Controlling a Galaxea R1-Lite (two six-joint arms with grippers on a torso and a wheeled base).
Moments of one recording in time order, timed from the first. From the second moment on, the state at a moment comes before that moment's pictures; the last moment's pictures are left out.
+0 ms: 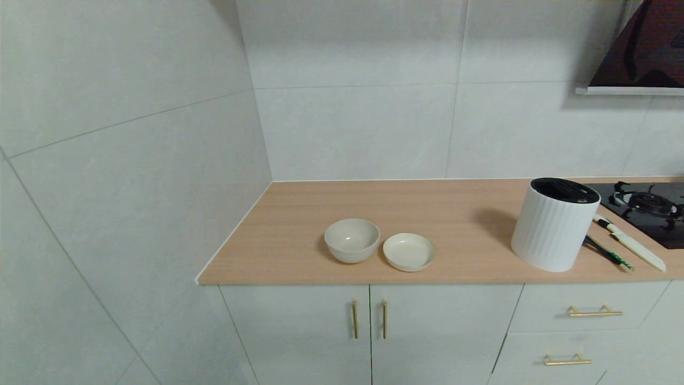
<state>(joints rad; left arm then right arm) 0.00 0.00 0.00 0.00 0.03 0.00 0.01 0.00 0.00 0.00 0.07 0.00</state>
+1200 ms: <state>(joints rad) 0.00 0.00 0.00 0.00 0.03 0.00 0.00 0.00 0.00 0.00 0.07 0.00</state>
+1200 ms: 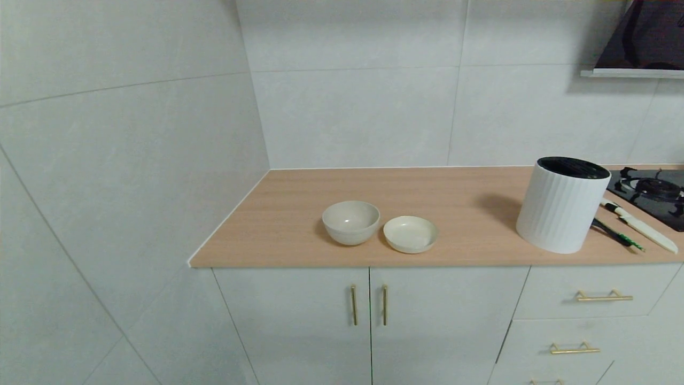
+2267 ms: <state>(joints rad) 0.00 0.00 0.00 0.00 0.03 0.00 0.00 0.00 0.00 0.00 0.07 0.00</state>
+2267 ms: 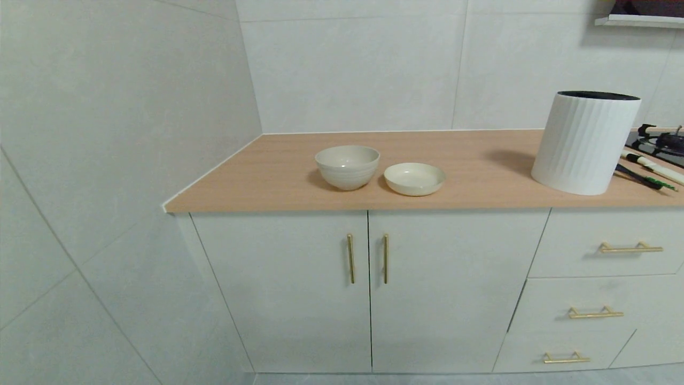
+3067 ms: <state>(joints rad) 0.00 0.00 0.00 0.00 0.03 0.00 0.00 0.00 0.00 0.00 0.07 0.00</state>
